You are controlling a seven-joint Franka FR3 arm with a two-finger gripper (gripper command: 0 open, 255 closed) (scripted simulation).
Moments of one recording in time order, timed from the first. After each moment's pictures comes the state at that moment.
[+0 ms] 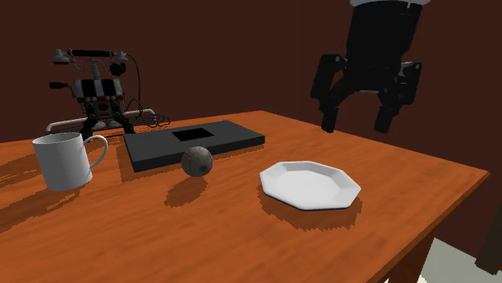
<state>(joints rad) -0.02 -0.82 0.04 -2.41 0.10 1.63 -0.07</state>
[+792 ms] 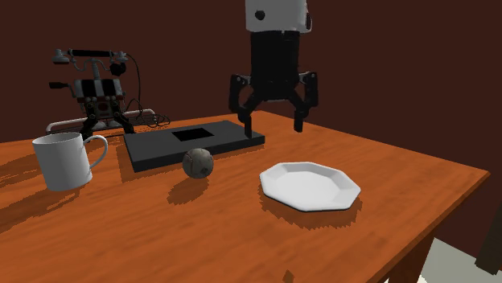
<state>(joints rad) 0.01 -0.51 0.28 -2.23 0.10 1.75 0.15</state>
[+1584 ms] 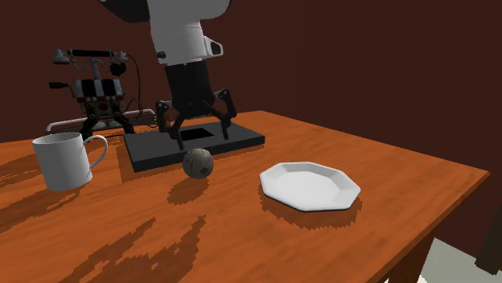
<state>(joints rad) 0.04 -0.02 0.54 -1.85 -0.13 1.76 0.49</state>
